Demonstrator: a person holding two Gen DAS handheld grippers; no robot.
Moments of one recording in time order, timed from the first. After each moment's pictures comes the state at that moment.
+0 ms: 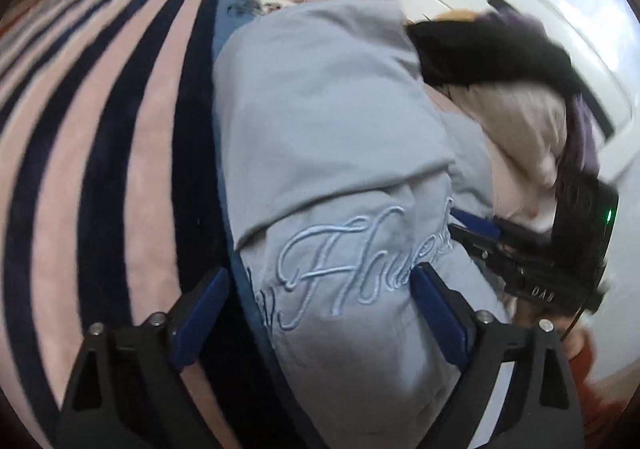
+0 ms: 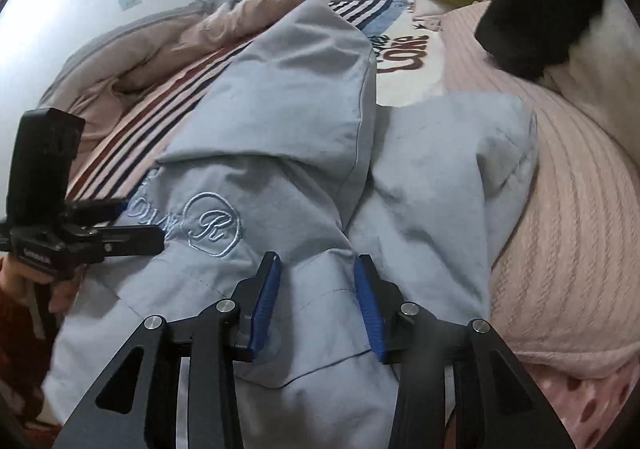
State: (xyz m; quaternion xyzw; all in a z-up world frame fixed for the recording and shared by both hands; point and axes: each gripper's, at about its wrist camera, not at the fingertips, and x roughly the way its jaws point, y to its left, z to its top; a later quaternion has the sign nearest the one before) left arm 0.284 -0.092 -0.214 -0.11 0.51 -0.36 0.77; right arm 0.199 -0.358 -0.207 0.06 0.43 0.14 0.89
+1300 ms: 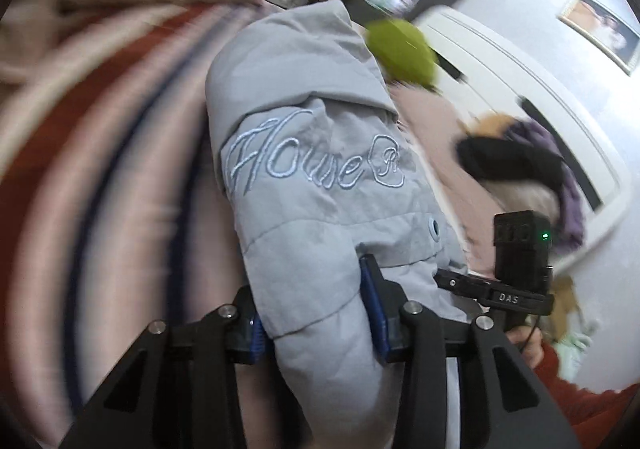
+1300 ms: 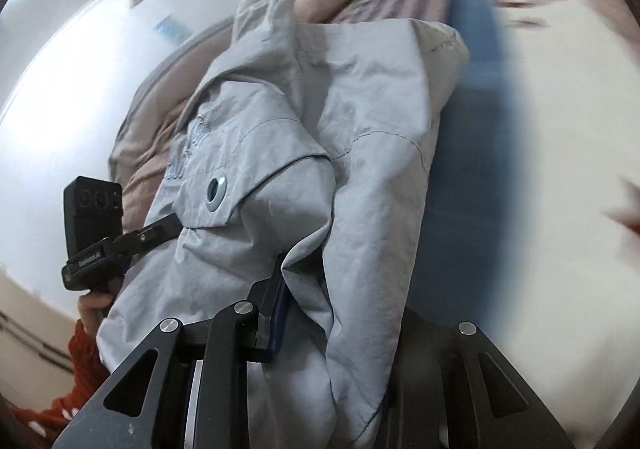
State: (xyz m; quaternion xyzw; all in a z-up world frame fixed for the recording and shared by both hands) left arm 0.257 0.189 -0.176 -0.18 0.43 -0.25 0.85; right arm 0.273 -0.167 -0.245 0.20 0.45 0.33 0.81
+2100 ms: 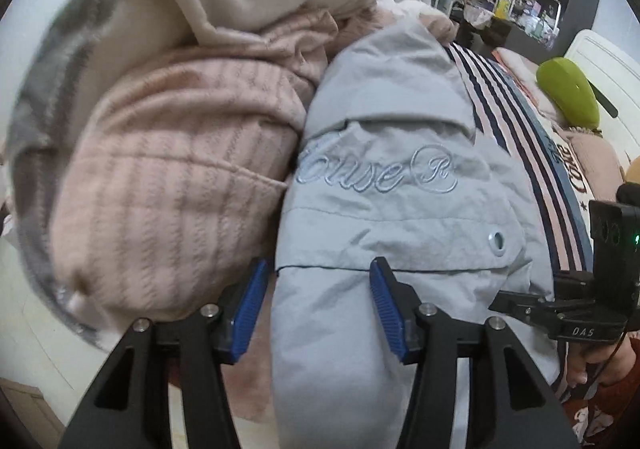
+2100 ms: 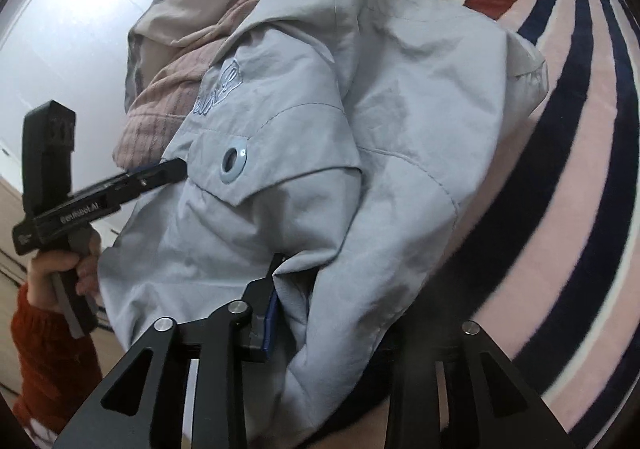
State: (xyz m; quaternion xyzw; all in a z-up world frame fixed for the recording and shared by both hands) left arm 0.251 0.377 -0.134 -0.08 0.44 0.04 0.89; right arm 0.324 0.072 -0.225 0.05 0.49 0.43 0.76
